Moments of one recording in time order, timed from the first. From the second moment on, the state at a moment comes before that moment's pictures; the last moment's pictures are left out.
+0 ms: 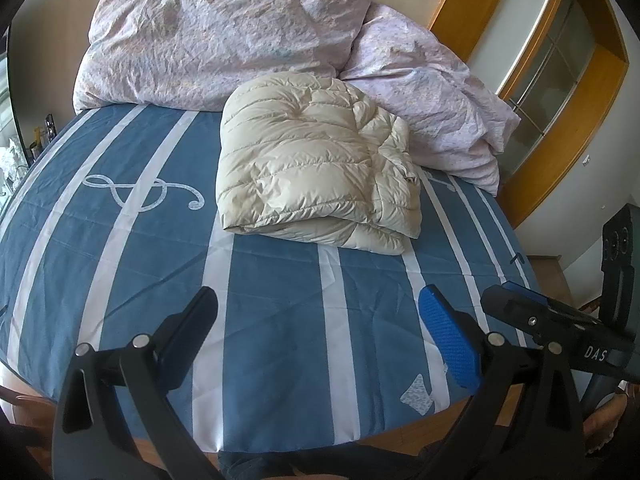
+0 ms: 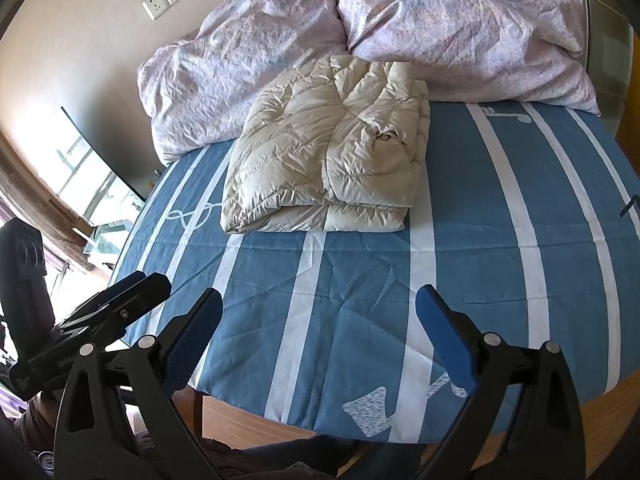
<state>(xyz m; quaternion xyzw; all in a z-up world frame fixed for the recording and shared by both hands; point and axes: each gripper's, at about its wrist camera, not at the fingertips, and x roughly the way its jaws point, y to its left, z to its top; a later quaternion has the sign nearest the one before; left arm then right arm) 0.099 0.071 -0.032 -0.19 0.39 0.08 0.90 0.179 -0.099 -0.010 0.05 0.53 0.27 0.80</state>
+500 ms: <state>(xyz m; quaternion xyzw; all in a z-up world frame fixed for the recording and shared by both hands) 0.099 0.075 -0.034 -0.19 0.39 0.08 0.90 0.178 -0.097 -0.011 0.05 0.53 0.27 0.80</state>
